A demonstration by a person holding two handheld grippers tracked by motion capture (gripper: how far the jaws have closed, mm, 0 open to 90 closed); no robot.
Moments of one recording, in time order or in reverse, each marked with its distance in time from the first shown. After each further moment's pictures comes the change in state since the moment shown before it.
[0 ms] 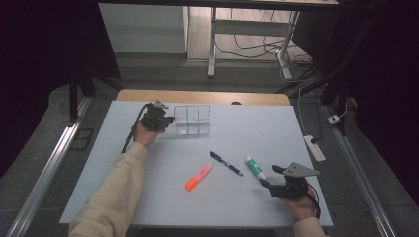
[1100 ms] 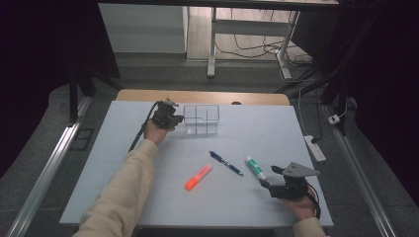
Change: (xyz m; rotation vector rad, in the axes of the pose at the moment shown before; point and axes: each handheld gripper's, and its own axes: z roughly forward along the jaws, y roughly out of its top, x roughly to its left) left arm -0.017 0.019 0.018 0.022 -0.030 0.000; right arm 0.000 -0.001 0.001 0.007 0.006 0.002
